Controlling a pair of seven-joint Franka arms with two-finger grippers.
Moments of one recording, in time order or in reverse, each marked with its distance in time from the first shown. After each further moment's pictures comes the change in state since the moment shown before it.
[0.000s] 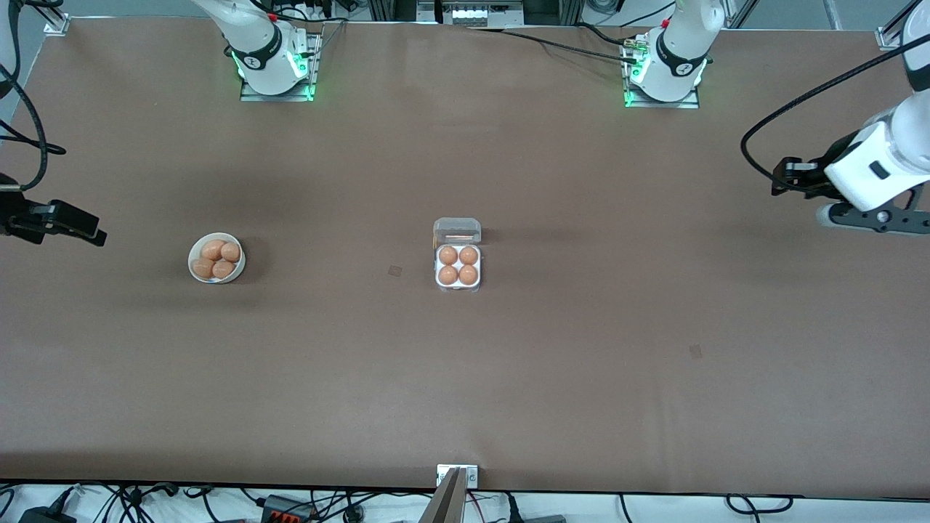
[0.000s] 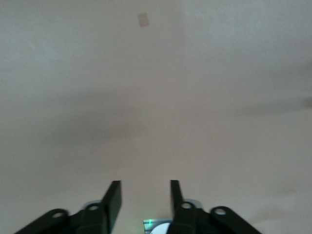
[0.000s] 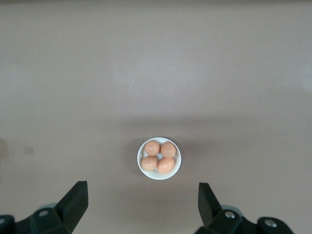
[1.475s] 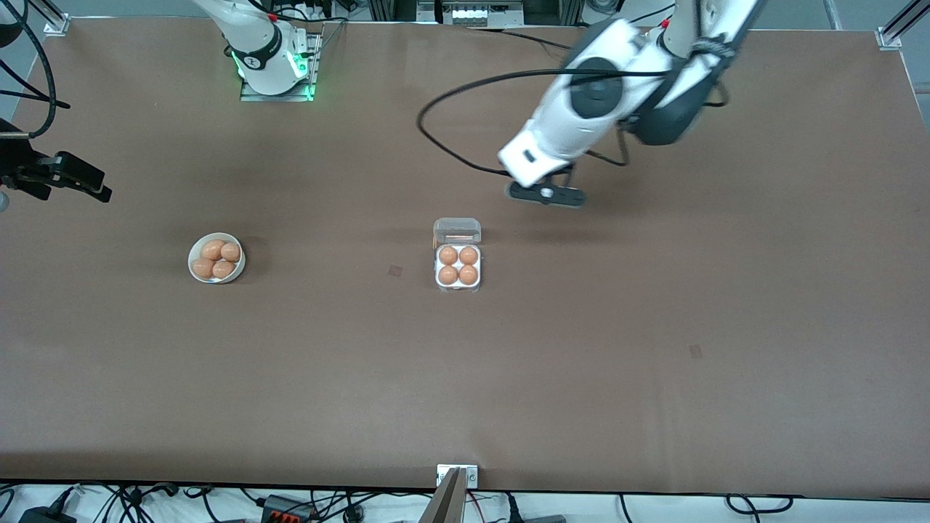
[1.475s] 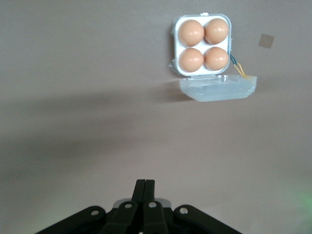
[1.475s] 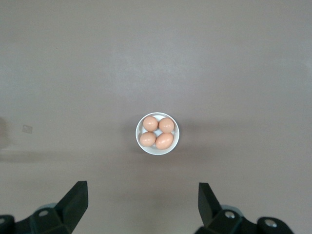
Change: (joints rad) left arm -0.288 0.174 -0.409 -0.237 -0.113 0.519 -0.694; right arm -0.012 -0.192 0.005 -0.223 -0.008 0.029 0.001
